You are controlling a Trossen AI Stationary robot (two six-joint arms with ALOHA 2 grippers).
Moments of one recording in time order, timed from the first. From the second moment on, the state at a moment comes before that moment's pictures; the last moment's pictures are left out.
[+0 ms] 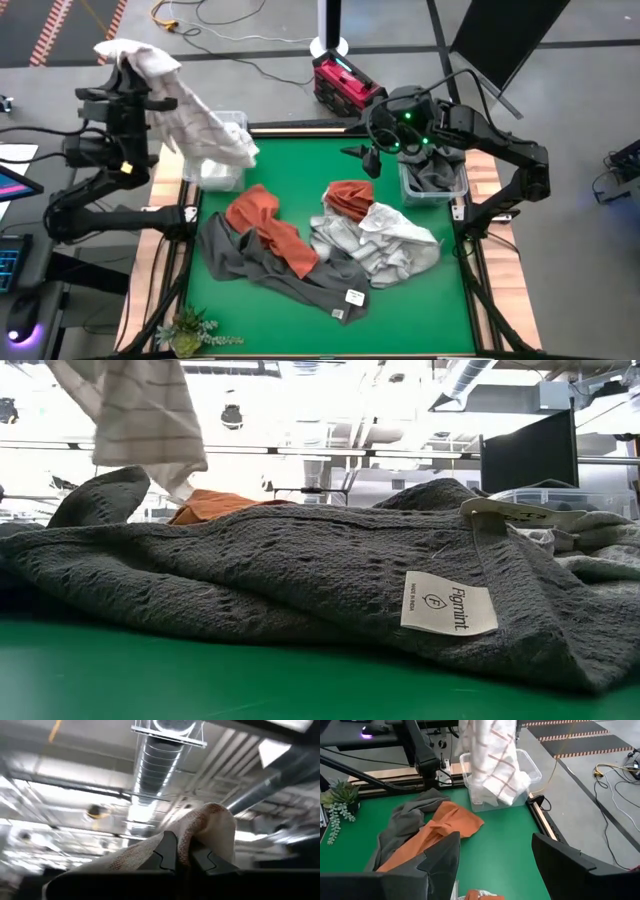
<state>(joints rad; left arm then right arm) 0.39 0.75 1.02 0.93 -0.65 0.84 -0.23 1.48 1.82 -0.82 0.00 -0.05</state>
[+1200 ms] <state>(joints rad) 0.84 0.92 1.28 0.33 -0.55 0.19 -0.18 1.48 1.82 -0.78 0.00 -0.02</state>
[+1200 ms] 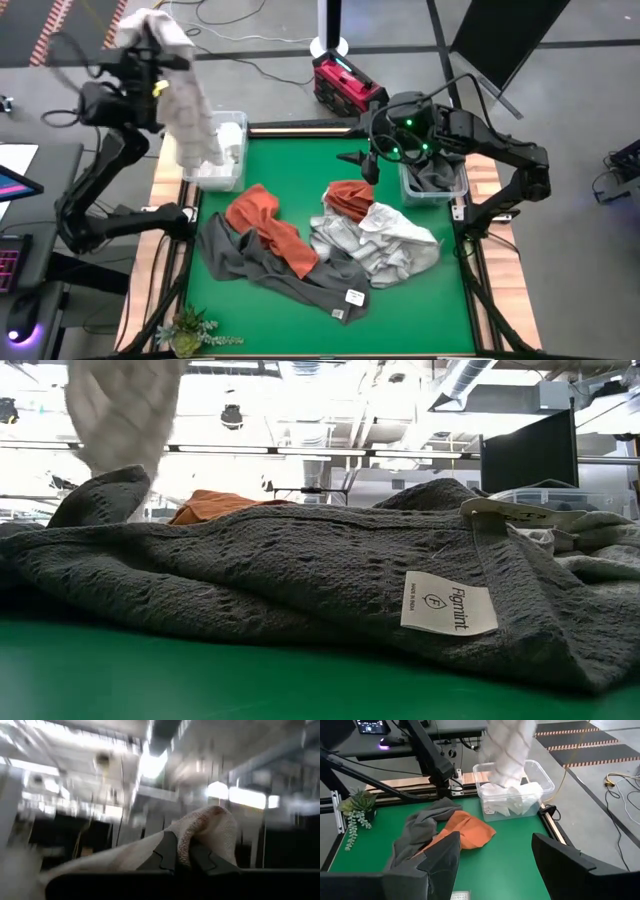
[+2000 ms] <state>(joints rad) 0.88 0.81 1.25 -0.71 -0.37 -0.35 -0.21 1.48 1.82 -0.77 0.00 -0.08</state>
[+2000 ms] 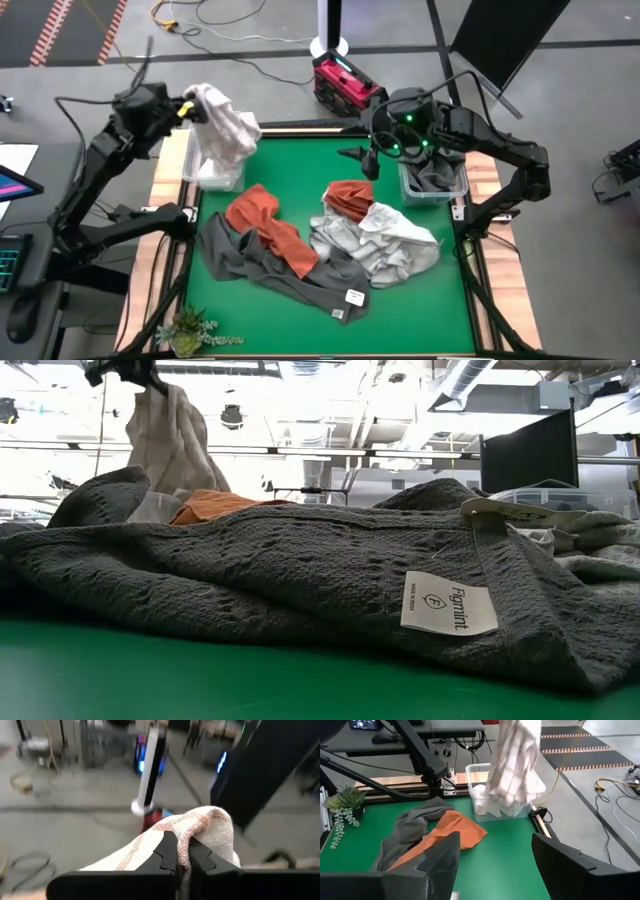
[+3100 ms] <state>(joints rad) 0.89 0.63 1.25 -1.03 -0.93 -0.61 -0.18 1.48 1.82 -0.77 0.00 -0.07</state>
